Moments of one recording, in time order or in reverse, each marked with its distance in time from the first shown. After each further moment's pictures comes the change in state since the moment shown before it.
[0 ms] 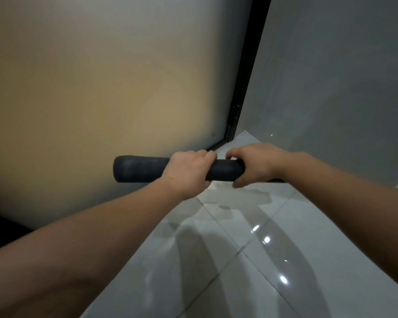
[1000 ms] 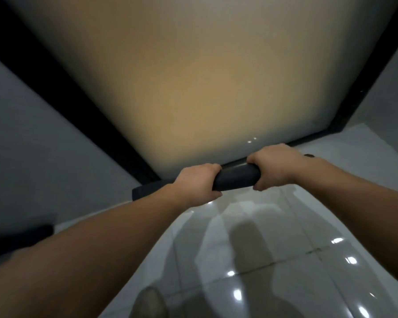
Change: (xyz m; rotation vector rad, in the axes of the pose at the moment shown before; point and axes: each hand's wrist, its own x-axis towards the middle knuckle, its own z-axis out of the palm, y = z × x) left_hand -0.150 -0.055 -0.042 -0.153 -0.380 -0.532; right_hand 0.051 -0.117 0.027 -0.141 0.004 -0.486
